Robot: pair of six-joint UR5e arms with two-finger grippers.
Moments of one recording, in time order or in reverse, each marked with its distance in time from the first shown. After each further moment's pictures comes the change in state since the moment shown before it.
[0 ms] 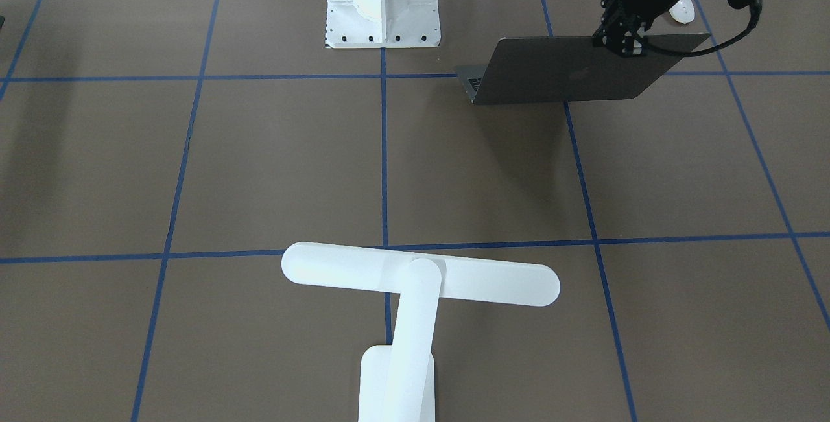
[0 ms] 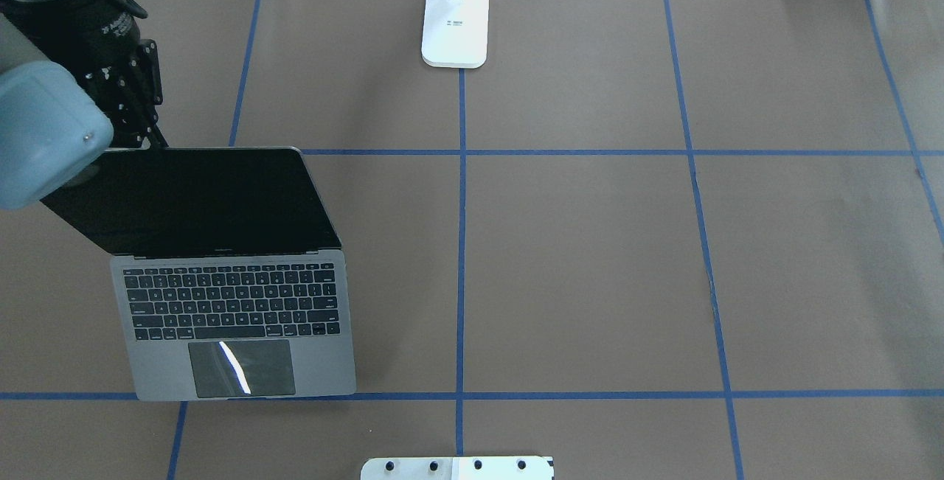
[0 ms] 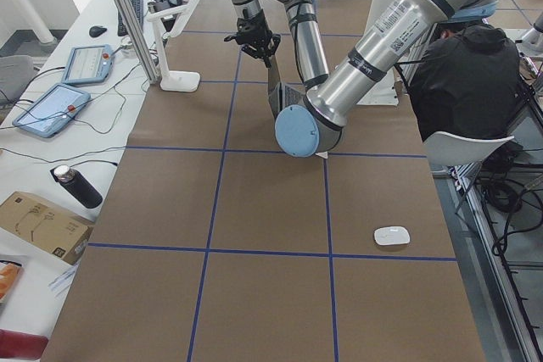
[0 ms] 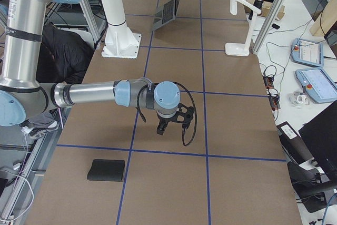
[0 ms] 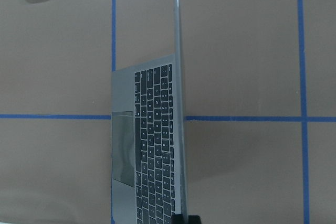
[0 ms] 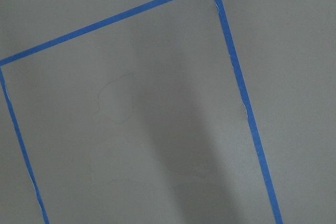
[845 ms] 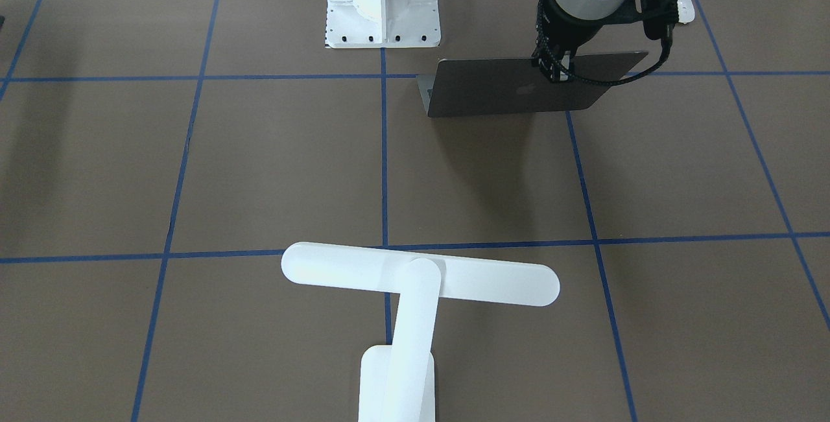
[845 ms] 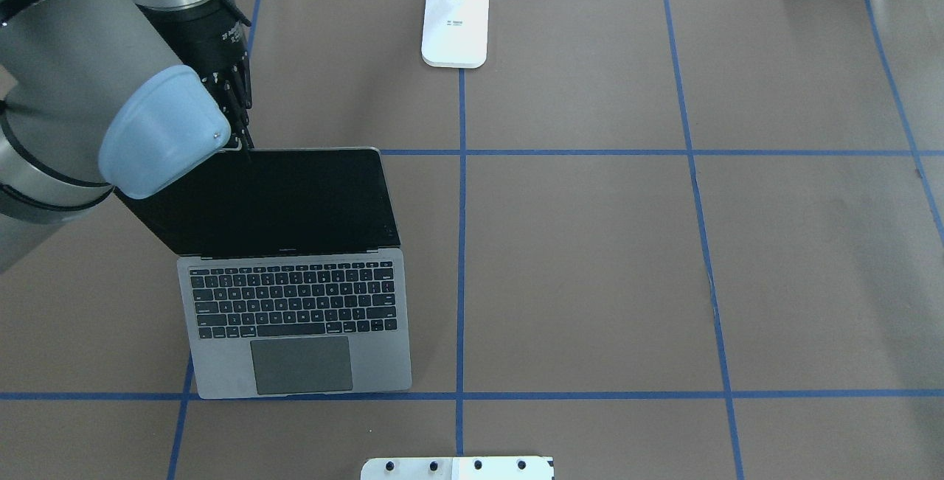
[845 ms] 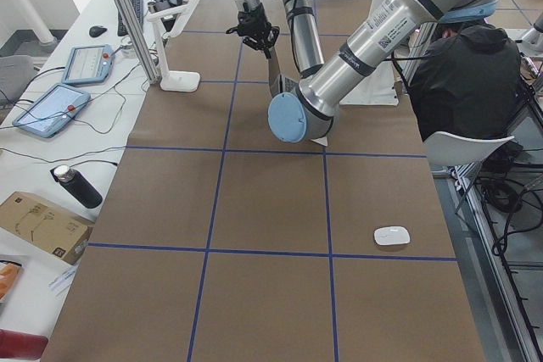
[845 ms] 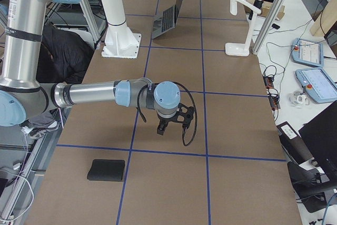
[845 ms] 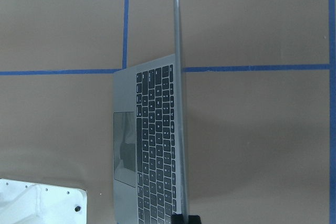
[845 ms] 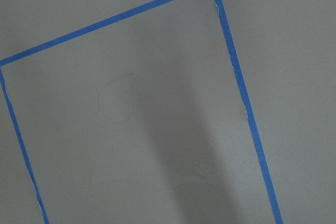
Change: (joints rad) left arm 0.078 -0.098 0.162 -0.109 -0.002 -0.092; right arm 0.000 0.002 0.000 0.000 0.001 0.001
